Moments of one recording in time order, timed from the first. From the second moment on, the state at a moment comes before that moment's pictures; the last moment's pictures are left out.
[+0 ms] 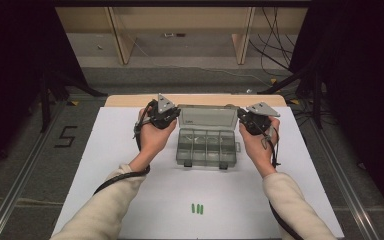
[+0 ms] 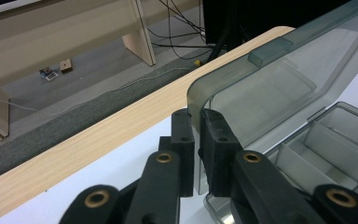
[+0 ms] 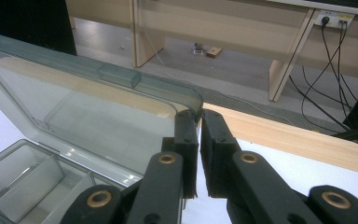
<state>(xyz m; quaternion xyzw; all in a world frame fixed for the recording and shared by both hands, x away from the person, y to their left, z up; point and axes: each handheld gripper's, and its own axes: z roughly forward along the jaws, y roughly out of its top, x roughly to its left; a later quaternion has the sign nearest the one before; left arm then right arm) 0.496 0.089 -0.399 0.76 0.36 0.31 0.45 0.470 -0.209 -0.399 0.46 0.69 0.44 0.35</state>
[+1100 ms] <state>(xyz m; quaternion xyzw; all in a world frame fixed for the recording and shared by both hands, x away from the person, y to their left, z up) 0.508 0.087 -0.399 0.76 0.36 0.31 0.45 0.486 -0.210 -0.401 0.47 0.68 0.44 0.36</state>
